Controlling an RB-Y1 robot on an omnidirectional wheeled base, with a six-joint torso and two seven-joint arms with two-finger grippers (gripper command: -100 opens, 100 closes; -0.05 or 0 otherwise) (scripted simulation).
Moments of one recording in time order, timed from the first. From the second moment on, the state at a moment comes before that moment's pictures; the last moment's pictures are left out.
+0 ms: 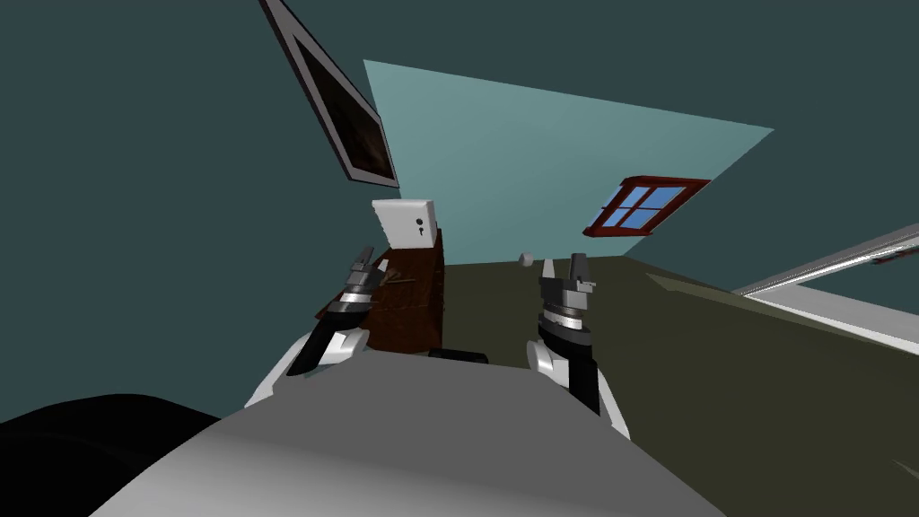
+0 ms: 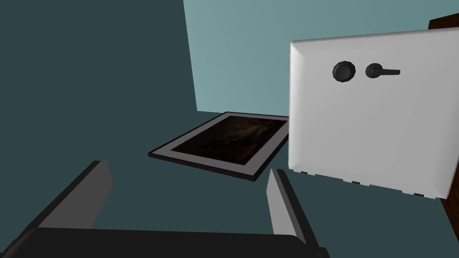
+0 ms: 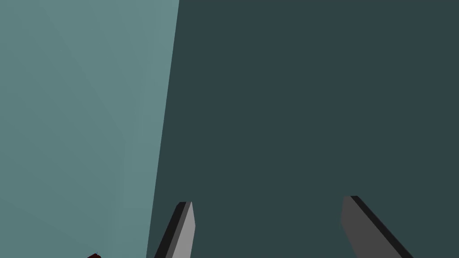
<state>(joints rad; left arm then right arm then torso) 0.54 0.25 0.16 -2.36 0.04 -0.24 0.10 0.51 0.00 -0.03 -2.35 0.07 -0.55 -0.06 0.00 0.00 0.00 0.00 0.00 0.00</state>
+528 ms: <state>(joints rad) 0.57 0.30 0.23 -2.35 0.10 -0.08 0.10 0.51 0.00 -0.03 -2.35 0.07 -0.55 -0.06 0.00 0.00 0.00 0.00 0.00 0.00</state>
